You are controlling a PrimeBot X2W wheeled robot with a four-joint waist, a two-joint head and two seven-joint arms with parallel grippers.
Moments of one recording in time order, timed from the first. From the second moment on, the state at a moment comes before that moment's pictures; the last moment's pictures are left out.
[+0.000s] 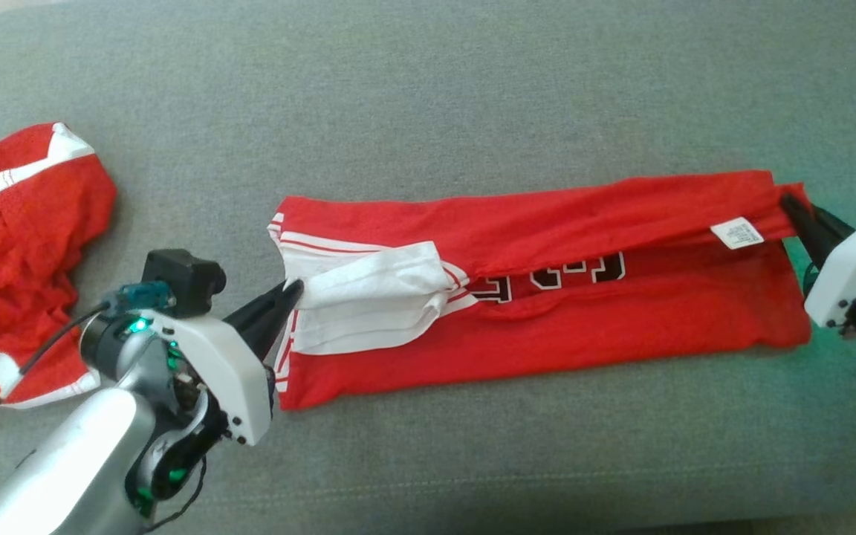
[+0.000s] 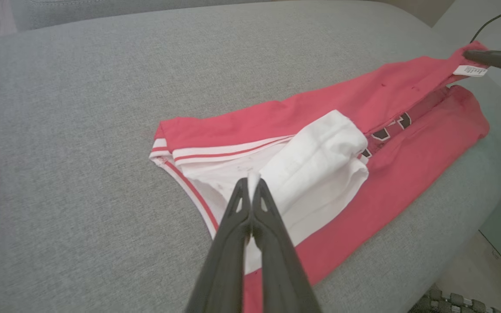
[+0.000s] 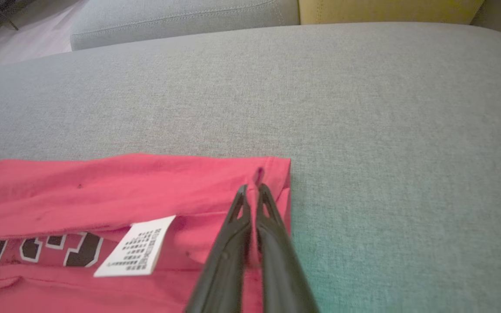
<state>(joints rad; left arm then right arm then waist) -0.34 0.53 -0.66 0.01 -0.71 0.04 0.23 -0.65 -0.67 0.80 0.67 1.02 0.12 0.05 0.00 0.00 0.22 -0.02</state>
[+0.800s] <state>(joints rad) -0.25 0.53 -0.68 0.04 -0.75 0.07 0.20 -0.50 -0.73 0.75 0.55 1.09 0.12 0.20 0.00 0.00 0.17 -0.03</state>
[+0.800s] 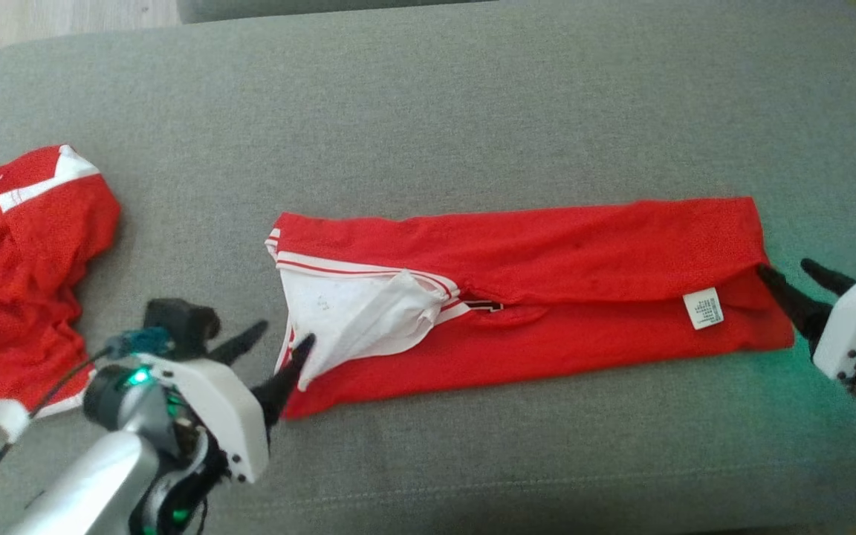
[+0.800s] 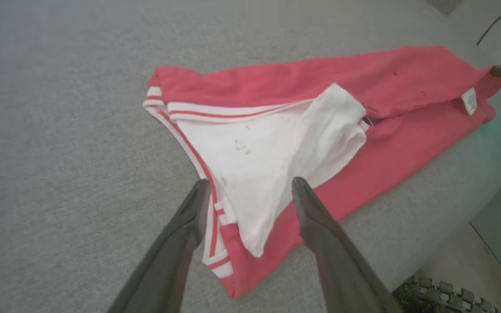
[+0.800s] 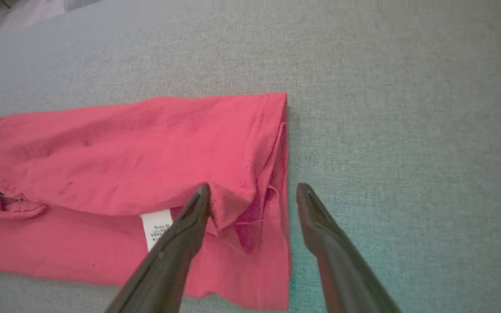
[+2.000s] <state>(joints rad) -0.10 0.05 -0.15 0.19 -0.50 -0.07 -0.25 -0.21 -0.29 0.24 0.36 0.55 0.12 -0.25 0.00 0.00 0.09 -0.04</state>
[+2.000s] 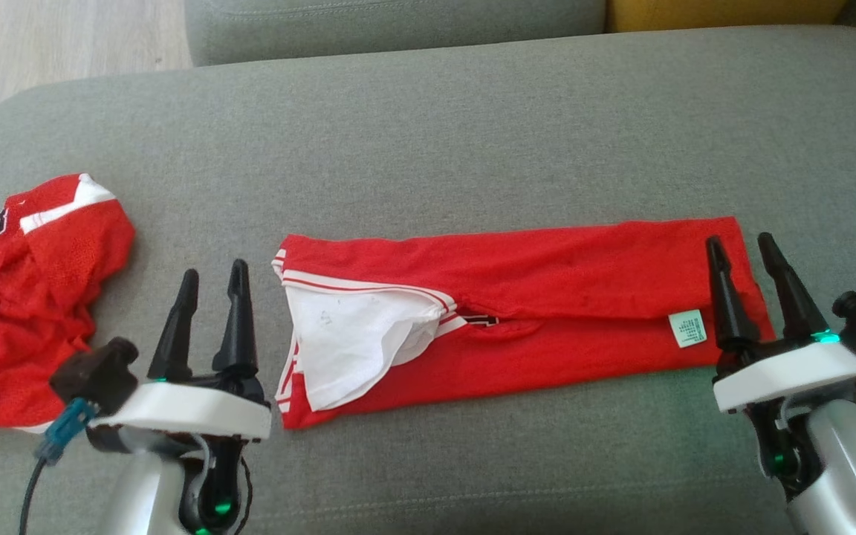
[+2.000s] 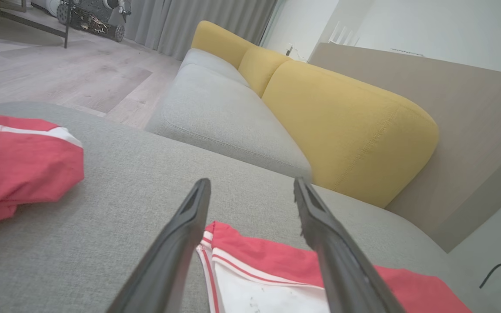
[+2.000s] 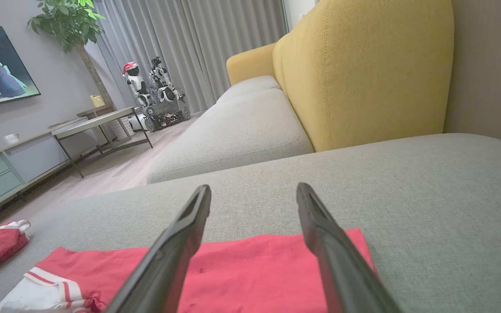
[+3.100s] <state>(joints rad) -0.16 0.05 -0.18 0.20 -0.49 -0.08 -0.25 -0.42 -0.17 -0.14 0.87 0.36 0.12 -0.07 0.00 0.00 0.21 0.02</state>
